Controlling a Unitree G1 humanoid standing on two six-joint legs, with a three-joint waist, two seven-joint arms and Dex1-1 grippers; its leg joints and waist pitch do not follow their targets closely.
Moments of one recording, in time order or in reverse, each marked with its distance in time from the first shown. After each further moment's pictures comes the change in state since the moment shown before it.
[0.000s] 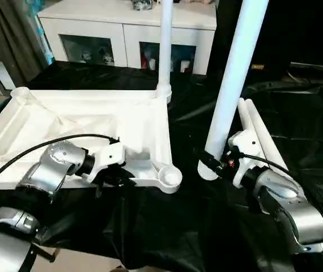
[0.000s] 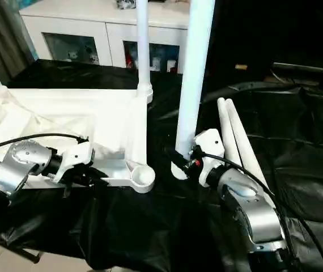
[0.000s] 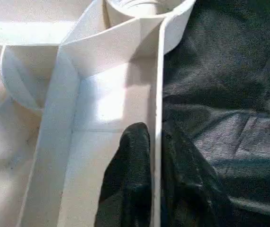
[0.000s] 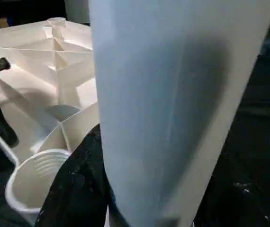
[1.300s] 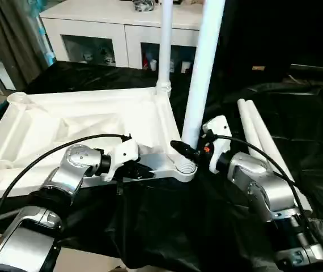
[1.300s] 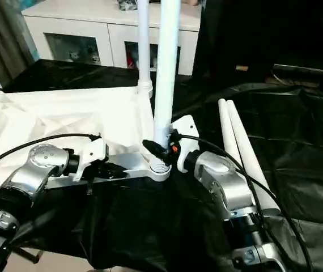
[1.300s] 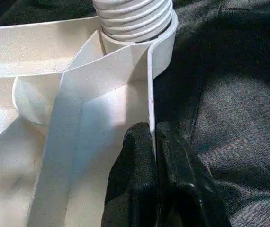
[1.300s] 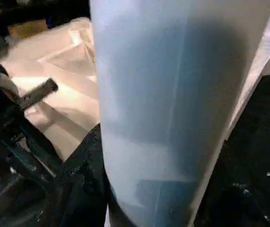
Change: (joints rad) left arm -0.016 -0.151 0.058 0.116 0.009 -0.100 0.107; right arm -0.246 0.090 0.072 0.281 0.021 0.057 0.068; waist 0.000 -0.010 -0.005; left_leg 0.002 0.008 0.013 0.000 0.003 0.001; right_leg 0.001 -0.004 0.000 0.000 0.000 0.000
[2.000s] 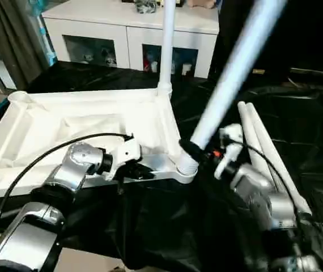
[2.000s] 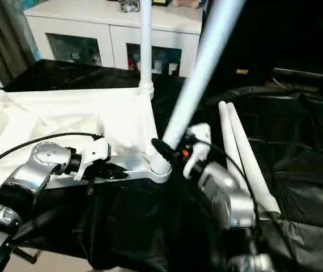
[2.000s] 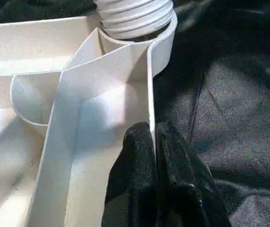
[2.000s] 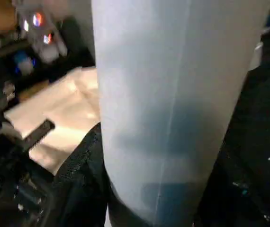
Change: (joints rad) left arm -0.032 -0.015 0.000 0.040 0.011 0.005 -0.017; right arm 0.111 0.110 -0.174 0.093 0.139 -0.147 0.017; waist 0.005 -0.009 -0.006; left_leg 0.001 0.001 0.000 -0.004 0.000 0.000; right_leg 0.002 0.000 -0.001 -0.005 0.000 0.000
